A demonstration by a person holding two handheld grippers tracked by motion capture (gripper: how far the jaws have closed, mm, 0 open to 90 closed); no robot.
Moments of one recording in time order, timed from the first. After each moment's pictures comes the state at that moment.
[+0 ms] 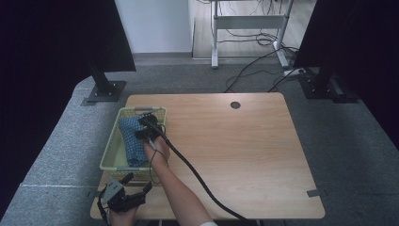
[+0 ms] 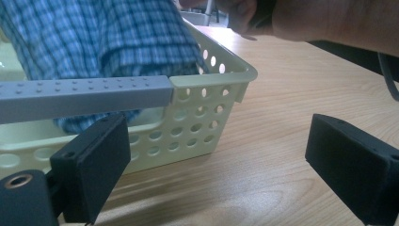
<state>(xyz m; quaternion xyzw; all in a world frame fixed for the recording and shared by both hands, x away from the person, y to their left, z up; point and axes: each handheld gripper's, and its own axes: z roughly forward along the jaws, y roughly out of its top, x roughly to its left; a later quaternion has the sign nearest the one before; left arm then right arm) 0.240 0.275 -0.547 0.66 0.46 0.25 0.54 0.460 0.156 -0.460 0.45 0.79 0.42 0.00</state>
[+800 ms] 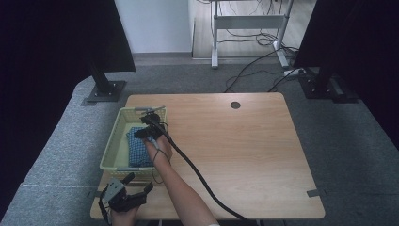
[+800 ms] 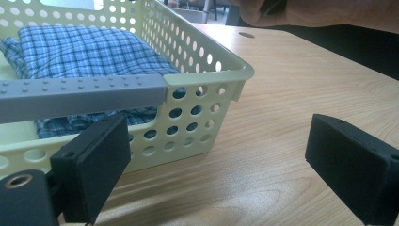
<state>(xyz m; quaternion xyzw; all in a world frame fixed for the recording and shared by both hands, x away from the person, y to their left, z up) 0.241 0.273 -0.547 0.66 0.46 0.25 0.54 0.461 0.145 -0.453 0.46 0.79 0.42 0.00</state>
